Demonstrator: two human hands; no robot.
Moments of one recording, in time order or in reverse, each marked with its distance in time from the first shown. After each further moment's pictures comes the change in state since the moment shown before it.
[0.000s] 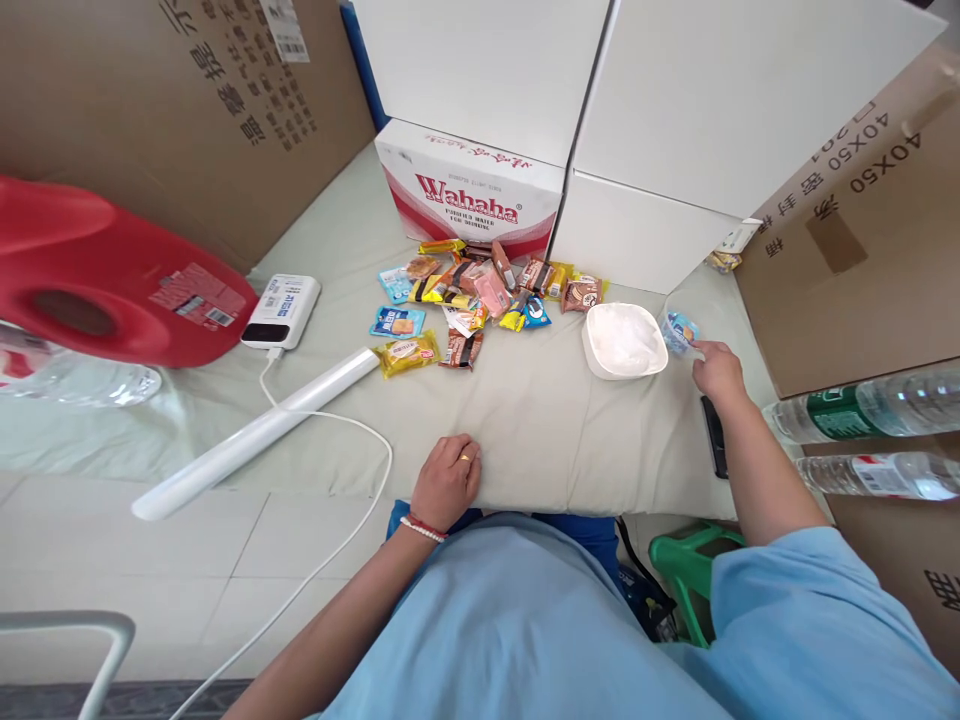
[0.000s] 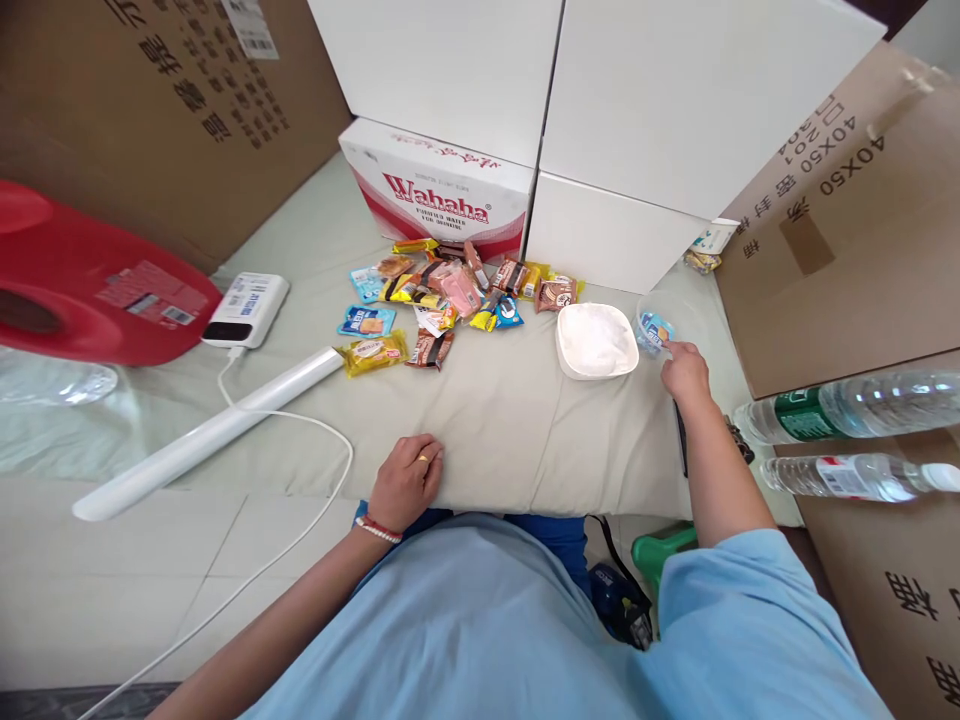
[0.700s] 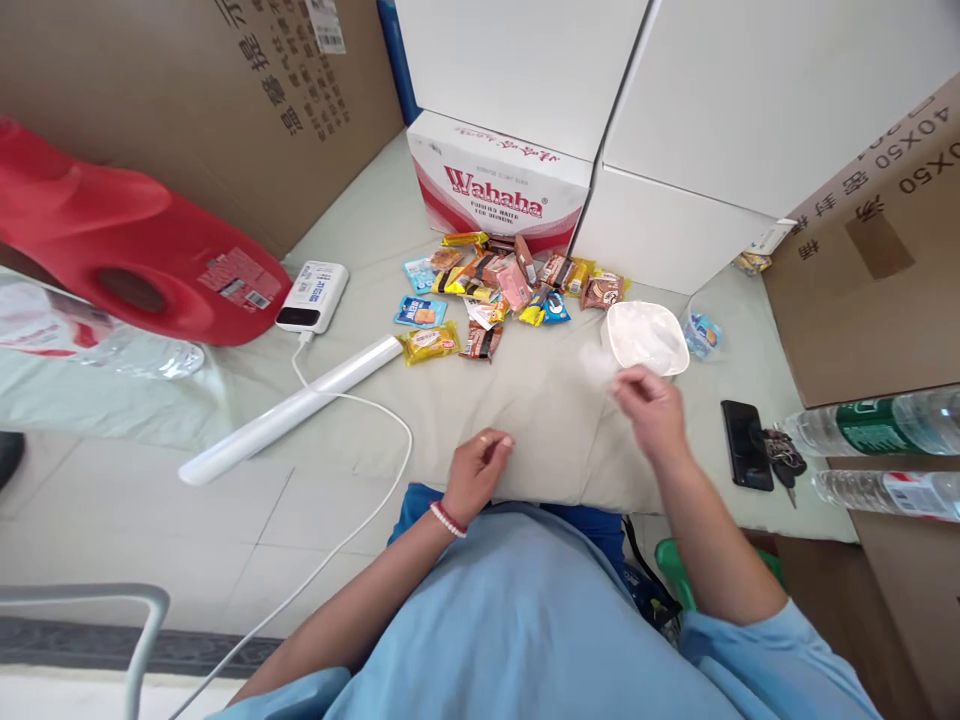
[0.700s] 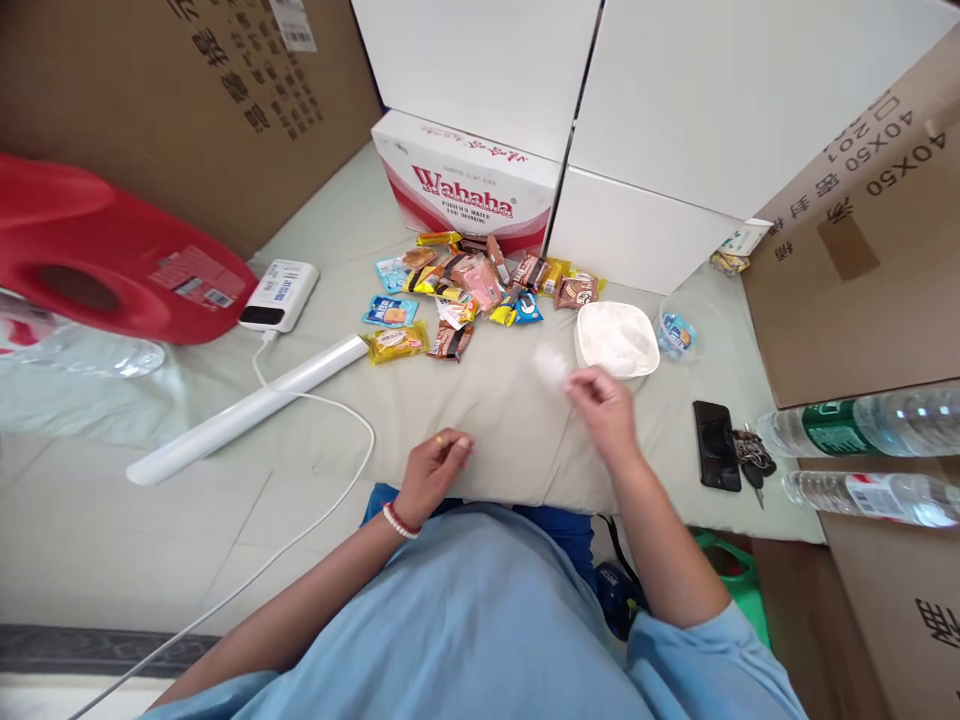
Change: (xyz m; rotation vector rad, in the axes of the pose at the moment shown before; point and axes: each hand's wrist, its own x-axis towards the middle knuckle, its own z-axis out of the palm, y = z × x) left_hand 0.020 0.036 -0.010 -0.854 -0.076 -0.551; right_hand -0.117 -0.175 -0.020 1.208 -0.197 -0.061
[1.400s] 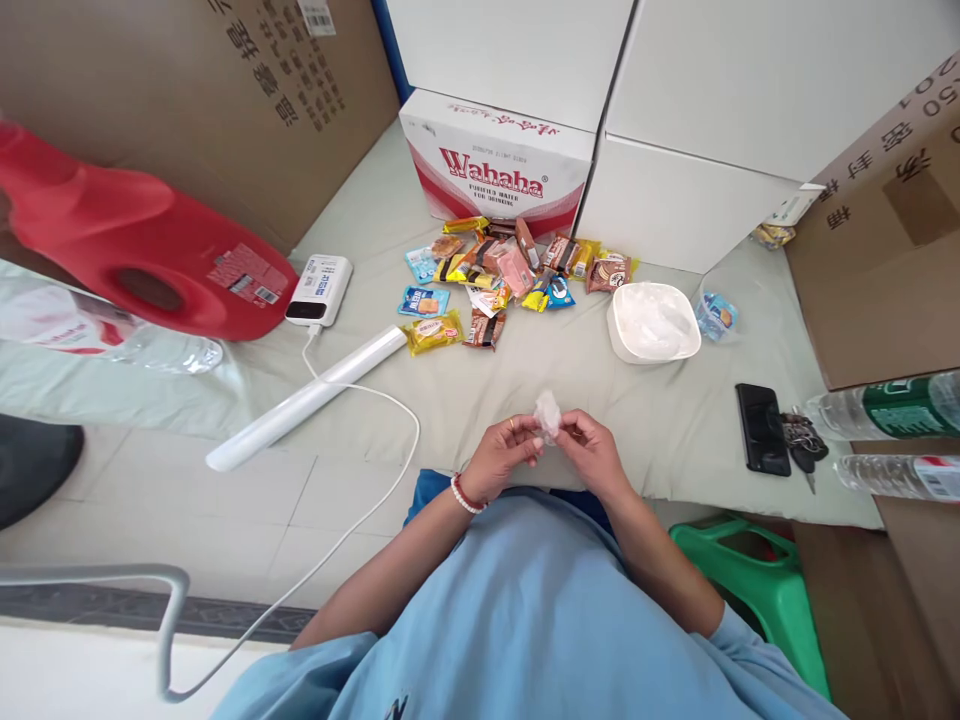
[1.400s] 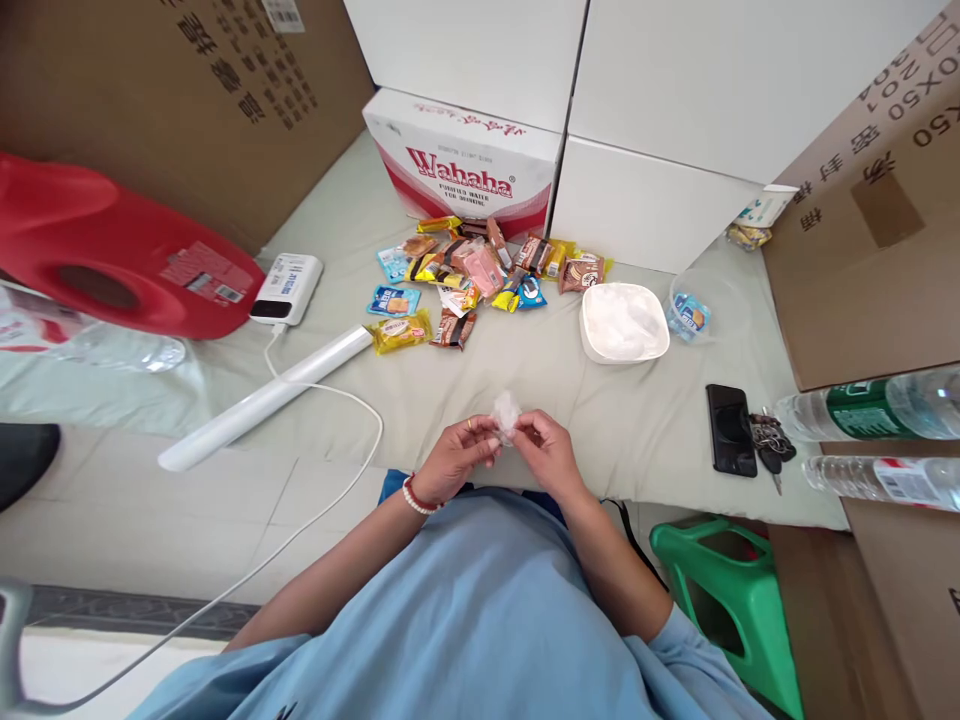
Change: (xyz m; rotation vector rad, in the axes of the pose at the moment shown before) left_hand 0.007 0.017 0.019 -0.553 -0.239 -0.343; right_hand -0.084 0.020 0.070 0.146 -0.267 0.186
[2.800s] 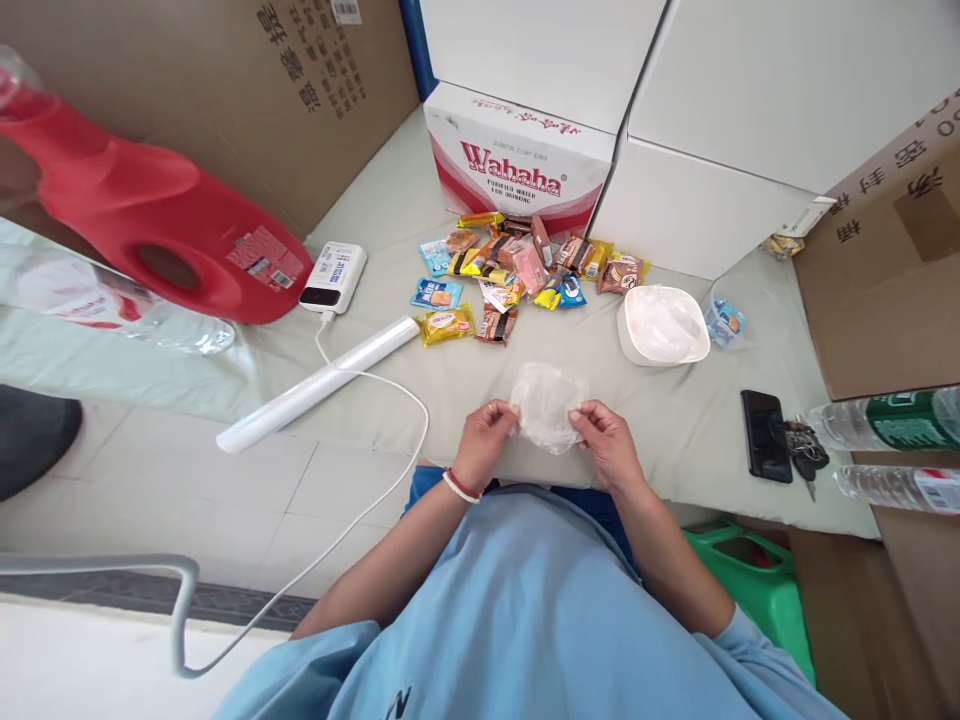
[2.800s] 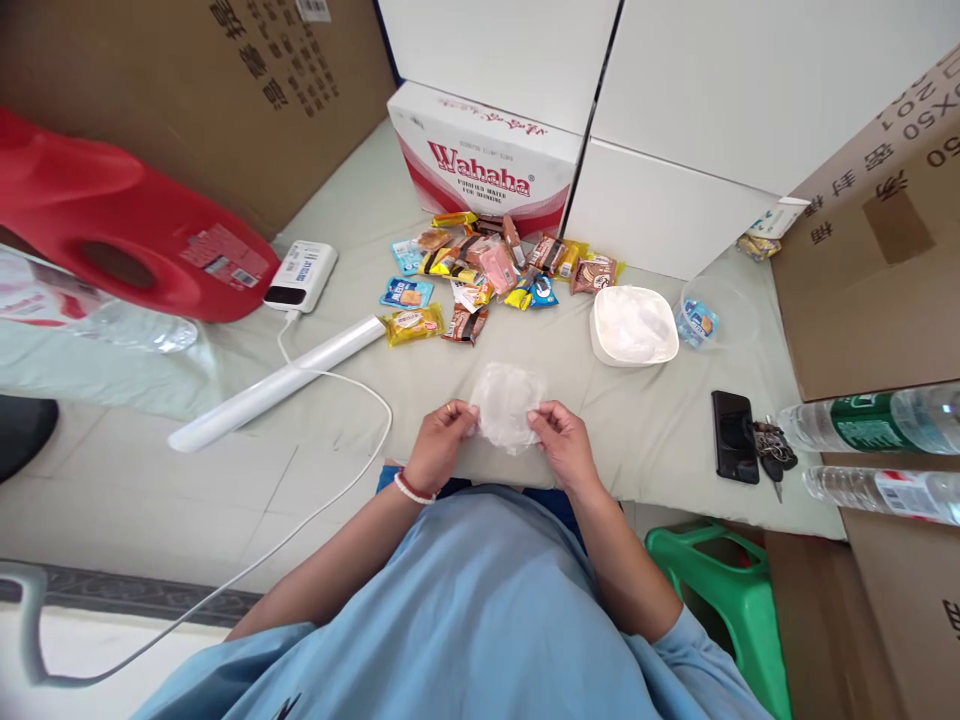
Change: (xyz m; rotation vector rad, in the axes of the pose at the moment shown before) left_hand 0.003 0.002 -0.025 0.076 0.345 0.113; right_hand 0.010 -0.007 -0.003 0.245 0.158 0.258
